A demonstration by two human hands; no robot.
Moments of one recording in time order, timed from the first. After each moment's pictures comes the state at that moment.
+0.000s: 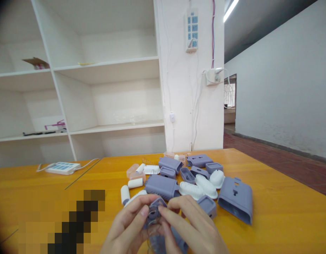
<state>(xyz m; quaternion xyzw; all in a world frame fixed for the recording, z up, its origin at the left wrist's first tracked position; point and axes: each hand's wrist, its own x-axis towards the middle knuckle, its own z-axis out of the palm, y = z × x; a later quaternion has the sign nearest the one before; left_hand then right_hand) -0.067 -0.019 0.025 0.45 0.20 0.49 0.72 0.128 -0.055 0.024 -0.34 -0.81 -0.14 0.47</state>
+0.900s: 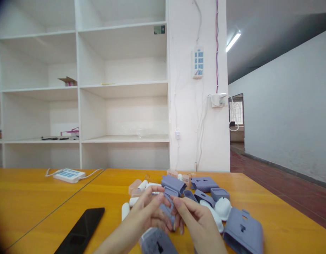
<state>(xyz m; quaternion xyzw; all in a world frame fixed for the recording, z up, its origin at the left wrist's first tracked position) -0.044 0.035 0.061 0.58 0.22 0.42 0.66 0.147 0.013 0.041 -0.39 -0.63 0.39 0.55</state>
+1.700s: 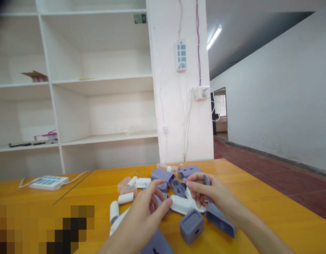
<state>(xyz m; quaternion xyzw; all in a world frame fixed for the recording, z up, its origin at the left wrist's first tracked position) -0.014 0.019 0.067 0.80 0.37 0.36 0.32 0.248 0.005 0.062 -0.40 -0.55 0.49 0.55</state>
